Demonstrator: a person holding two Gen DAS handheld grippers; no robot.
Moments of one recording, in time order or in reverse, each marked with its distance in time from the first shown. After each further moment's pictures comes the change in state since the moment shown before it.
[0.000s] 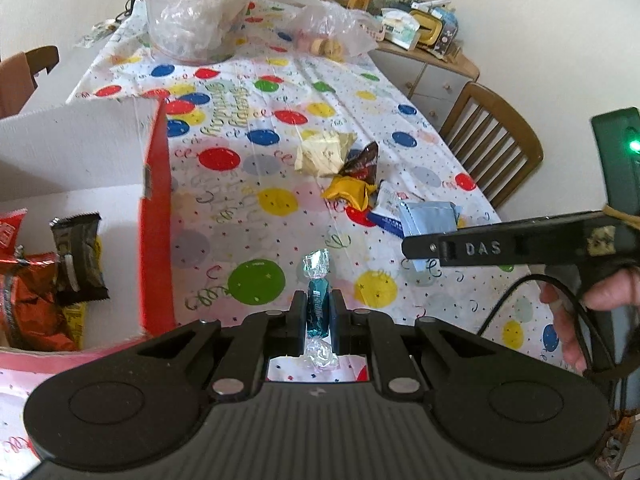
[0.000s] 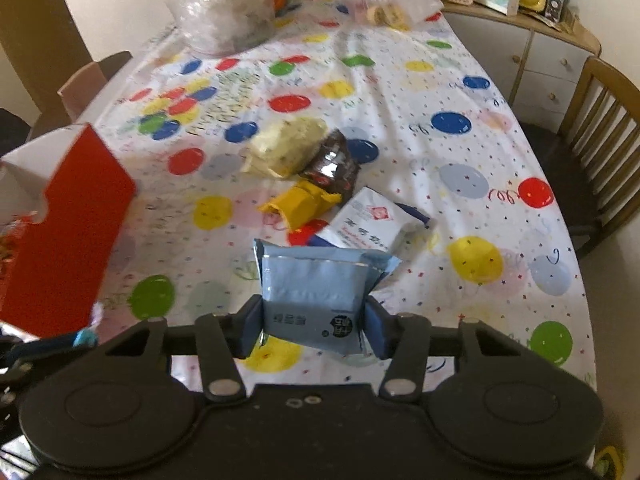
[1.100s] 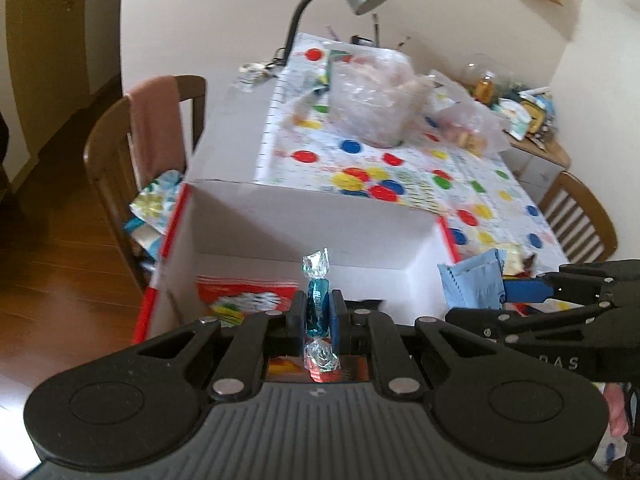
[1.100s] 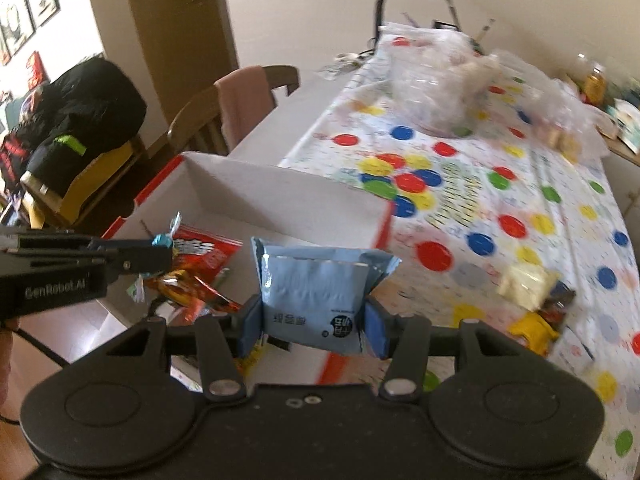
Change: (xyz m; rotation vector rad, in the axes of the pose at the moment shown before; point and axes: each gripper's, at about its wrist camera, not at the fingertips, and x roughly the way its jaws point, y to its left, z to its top) left arm -0.107 0.210 0.033 -0.148 -0.151 0.205; right arm -0.036 0.229 0.041 -0.304 -0.095 0.164
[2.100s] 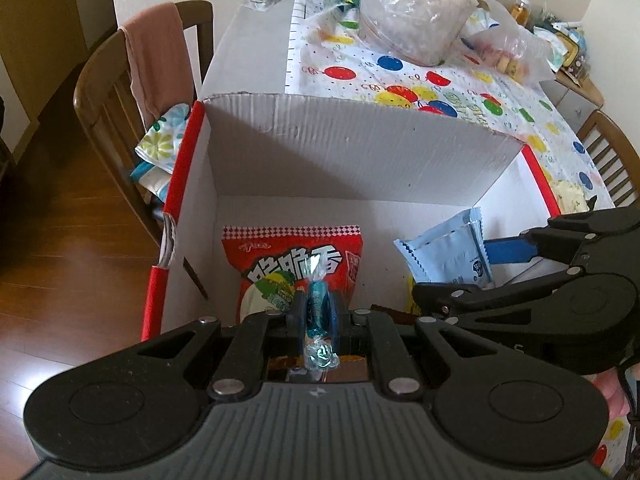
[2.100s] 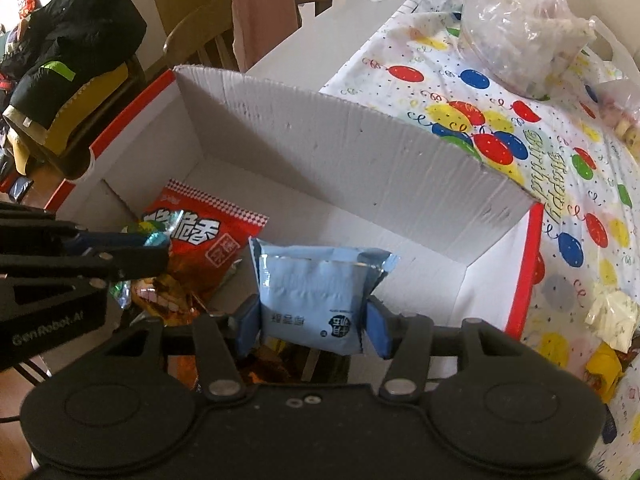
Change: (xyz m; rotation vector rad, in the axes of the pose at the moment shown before) left arm 0.074 0.033 -0.004 0.042 0.234 0.042; right arm 0.126 0.056 0.025 -0.072 0.234 -0.024
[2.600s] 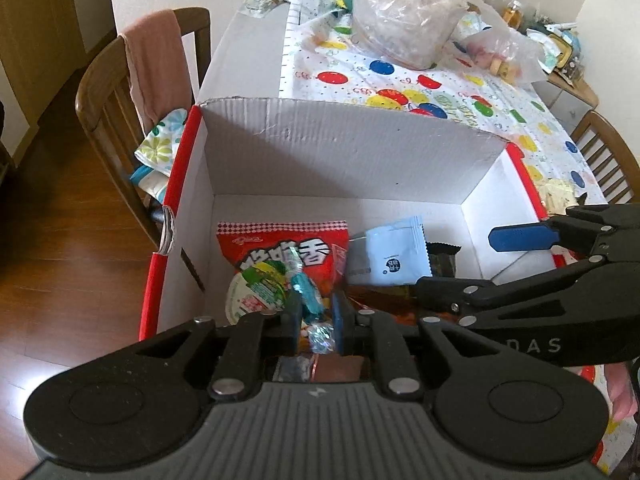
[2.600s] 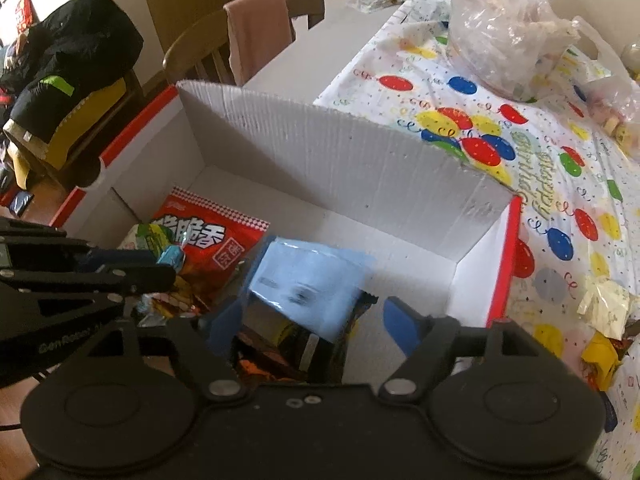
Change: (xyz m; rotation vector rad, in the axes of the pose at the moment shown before) left arm -0.015 -0.007 -0.008 0.005 -0.020 -0.009; right arm -0.018 -0.004 -0.007 0.030 -0.050 0.000
